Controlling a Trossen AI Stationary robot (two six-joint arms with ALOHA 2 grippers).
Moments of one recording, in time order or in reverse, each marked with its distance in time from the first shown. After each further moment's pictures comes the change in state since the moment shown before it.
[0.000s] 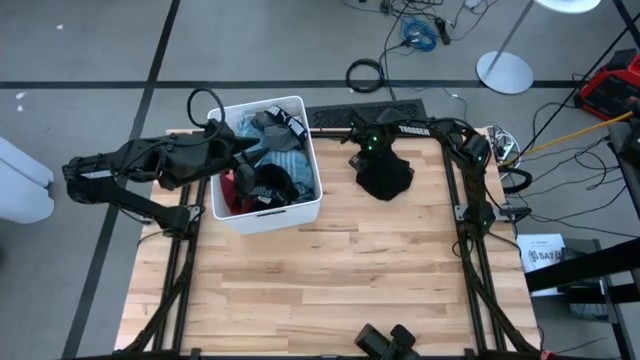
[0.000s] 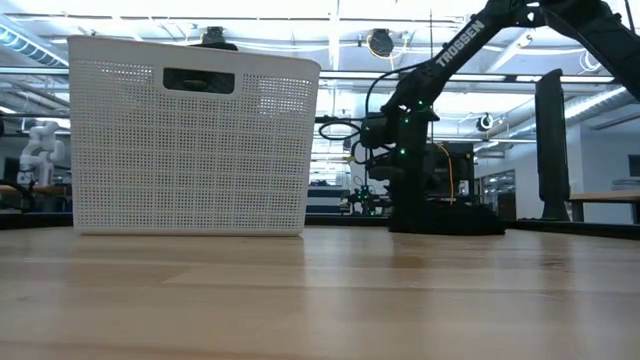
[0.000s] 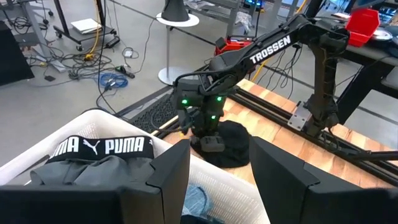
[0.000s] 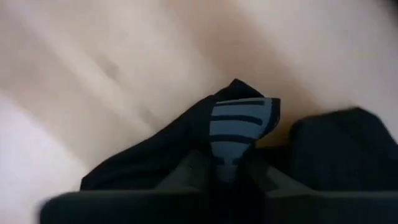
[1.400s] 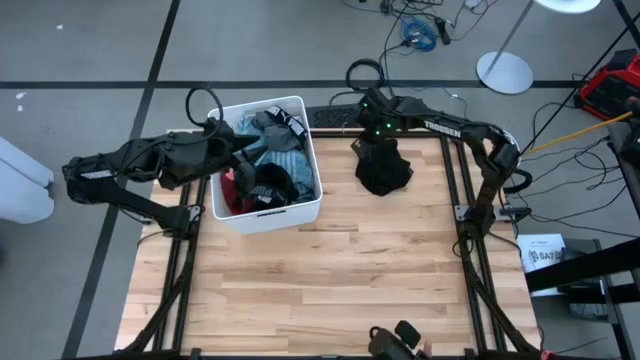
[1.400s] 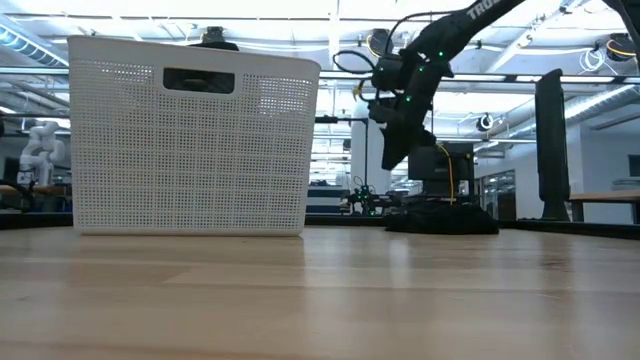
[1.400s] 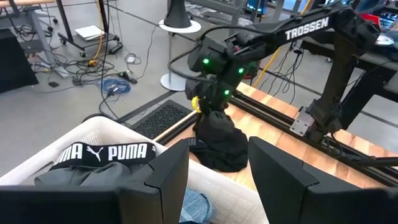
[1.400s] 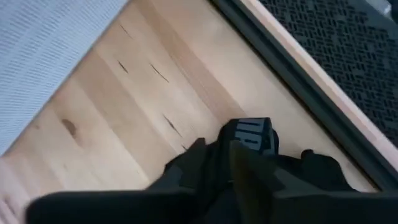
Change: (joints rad) left arm 0.007 0.000 0.000 0.021 -0.016 0.025; right arm -0.001 -0.251 0.001 0.063 -0.034 -0.034
